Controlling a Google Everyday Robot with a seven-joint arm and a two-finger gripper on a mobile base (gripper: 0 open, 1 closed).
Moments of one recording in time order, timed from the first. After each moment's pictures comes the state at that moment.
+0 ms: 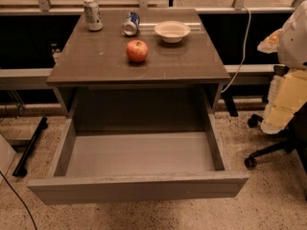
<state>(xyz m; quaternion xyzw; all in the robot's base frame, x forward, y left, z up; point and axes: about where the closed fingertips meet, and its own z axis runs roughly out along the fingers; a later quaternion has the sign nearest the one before) 0.438 -0.217 0.976 -0.60 0.78 -0.03 0.16</state>
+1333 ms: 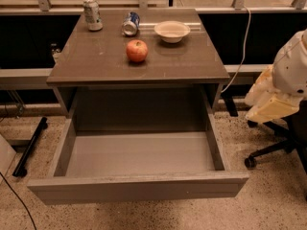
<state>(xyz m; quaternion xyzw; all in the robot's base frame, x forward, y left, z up) 0.423 -0.209 0.939 -0.61 0.78 0.01 0.16</state>
